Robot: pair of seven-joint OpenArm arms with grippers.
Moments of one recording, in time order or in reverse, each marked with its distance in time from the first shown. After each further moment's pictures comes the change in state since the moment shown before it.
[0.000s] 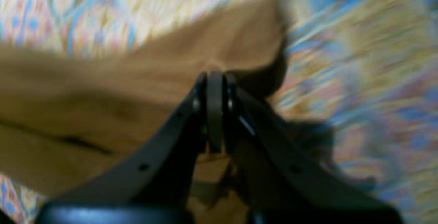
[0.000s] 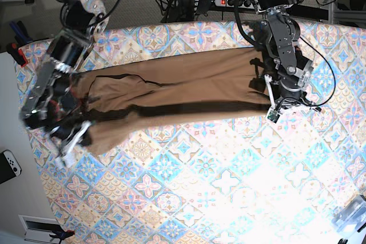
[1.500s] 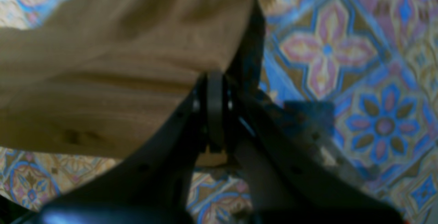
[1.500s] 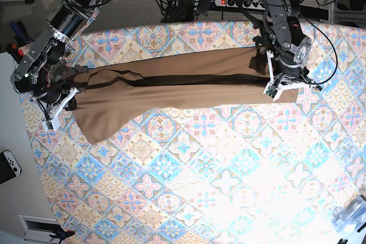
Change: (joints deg) left arm 10.6 0.5 0.6 6.4 5.4 -0.1 -0.8; right arm -13.0 -0.5 9.2 10.0 0.5 0.0 -5.2
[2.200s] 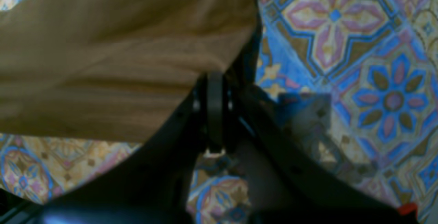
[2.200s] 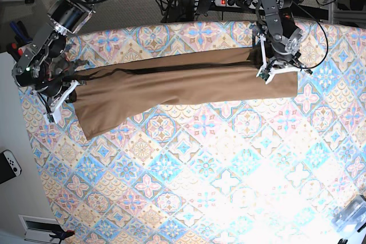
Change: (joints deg) left arm 4.0 2.8 -0.4 -4.9 3.6 0.1 0.0; right arm -2.9 -0.2 -0.1 1.3 -0.3 0.0 0.2
